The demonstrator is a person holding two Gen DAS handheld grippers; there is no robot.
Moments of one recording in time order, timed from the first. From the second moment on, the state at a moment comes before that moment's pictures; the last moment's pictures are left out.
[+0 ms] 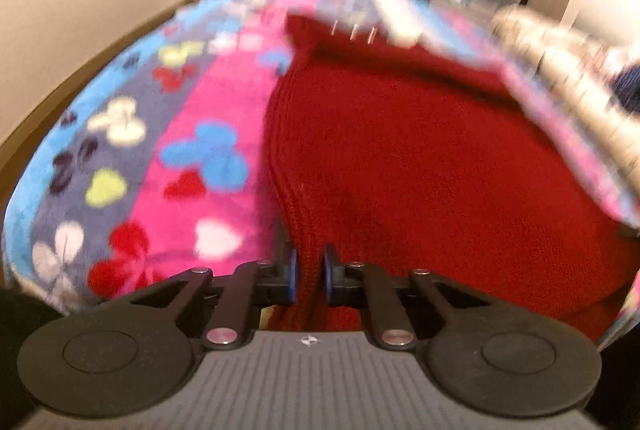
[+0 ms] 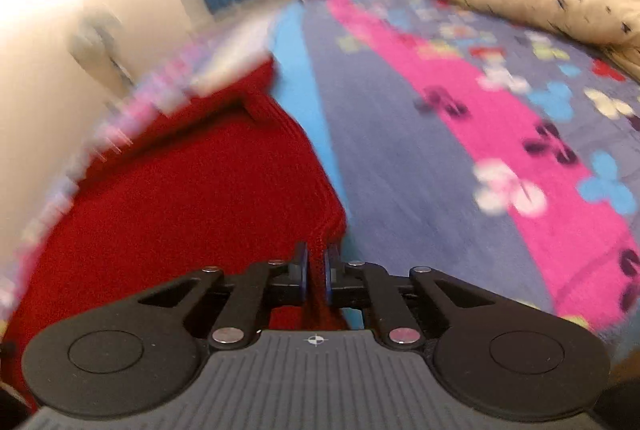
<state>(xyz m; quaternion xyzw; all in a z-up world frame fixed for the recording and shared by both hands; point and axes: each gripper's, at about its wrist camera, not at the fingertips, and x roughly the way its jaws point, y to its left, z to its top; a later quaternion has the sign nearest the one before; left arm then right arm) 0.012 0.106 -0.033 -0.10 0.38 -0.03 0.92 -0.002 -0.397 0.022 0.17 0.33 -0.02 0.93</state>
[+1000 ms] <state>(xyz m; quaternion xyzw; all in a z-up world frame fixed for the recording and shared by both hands) 0.014 0.117 -0.055 -0.14 0.46 0.00 0.88 0.005 -0.393 -0.003 0.15 0.45 -0.08 0.88</state>
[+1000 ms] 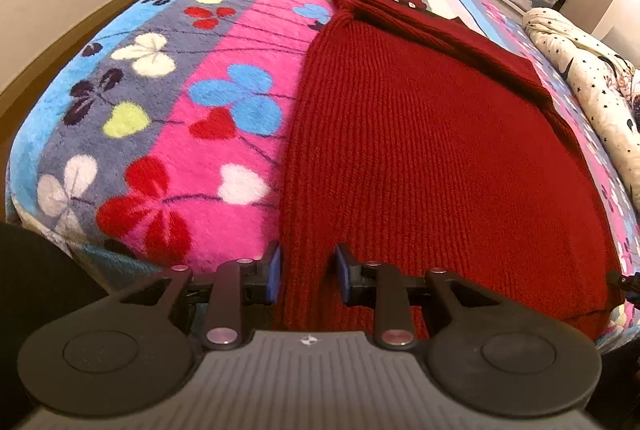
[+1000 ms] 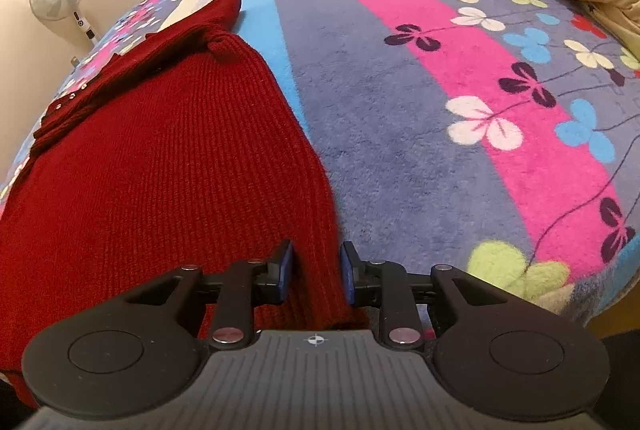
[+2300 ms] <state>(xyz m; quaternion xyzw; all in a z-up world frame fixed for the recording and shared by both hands) -0.069 0.177 0.156 -0.28 0.19 -0.17 0.92 -0.110 -0.416 0.202 0.30 0.08 0.07 0.95</state>
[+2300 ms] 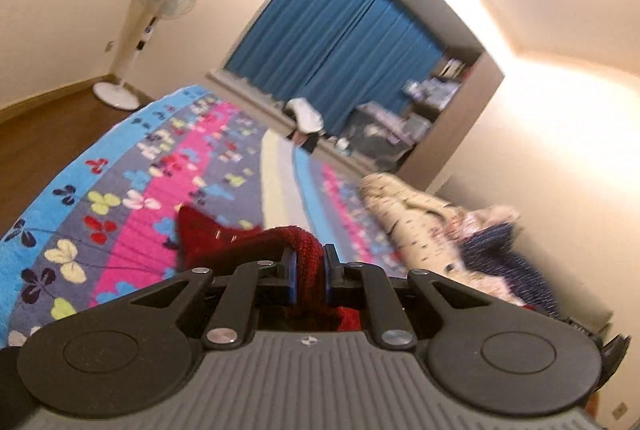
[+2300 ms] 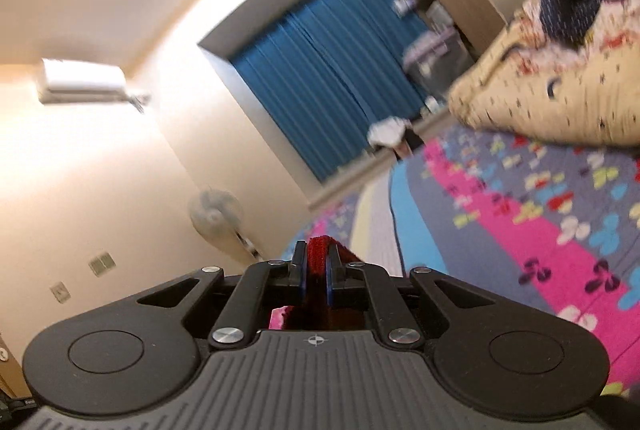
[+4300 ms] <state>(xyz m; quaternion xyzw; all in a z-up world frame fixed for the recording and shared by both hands) 0.288 0.179 -0.030 -0.22 0.54 0.02 0.81 0.219 -0.434 0.023 0.16 0.48 0.00 0.86</state>
